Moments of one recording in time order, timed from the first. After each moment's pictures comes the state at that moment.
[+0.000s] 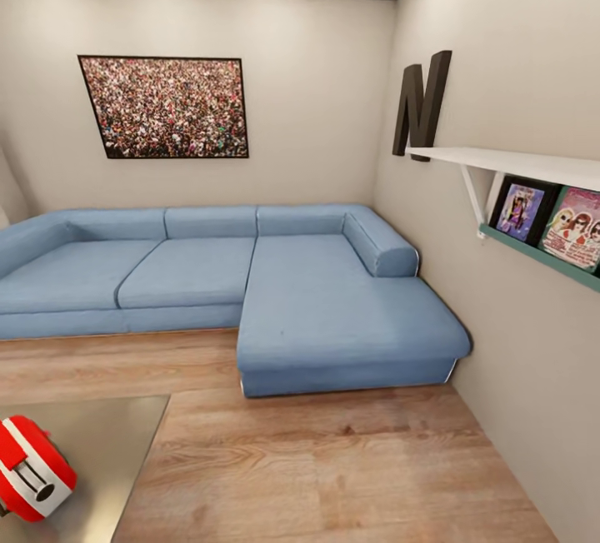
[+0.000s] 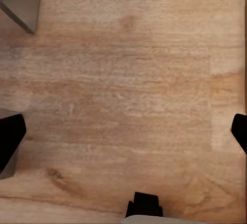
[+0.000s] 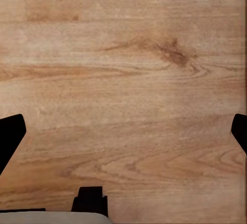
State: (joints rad) left arm 0.04 0.01 0.08 -0.56 0.00 -0.18 0.11; right arm -0.09 -0.09 0.00 -0.48 0.00 -0.02 -0.01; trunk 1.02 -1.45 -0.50
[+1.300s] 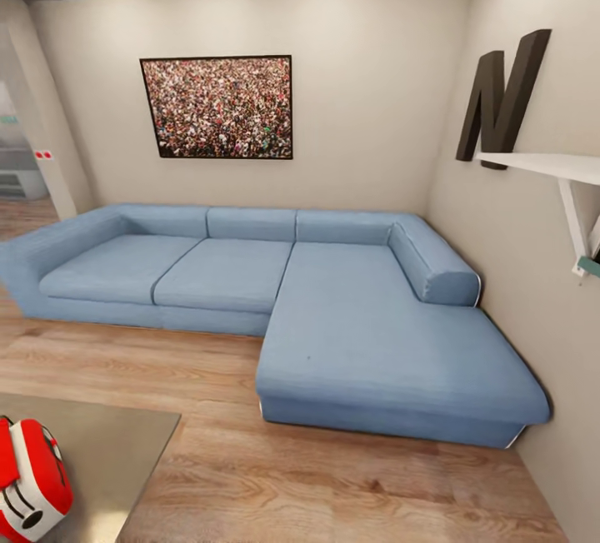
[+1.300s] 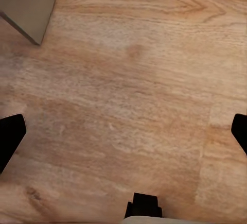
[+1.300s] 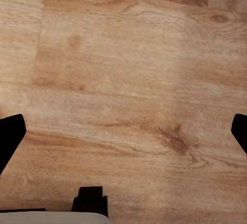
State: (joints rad) left arm 0.04 0.01 0.08 -0.56 0.00 -0.18 0.11; right arm -0.09 -0.09 0.00 -0.48 0.00 -0.02 -0.01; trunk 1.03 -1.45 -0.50
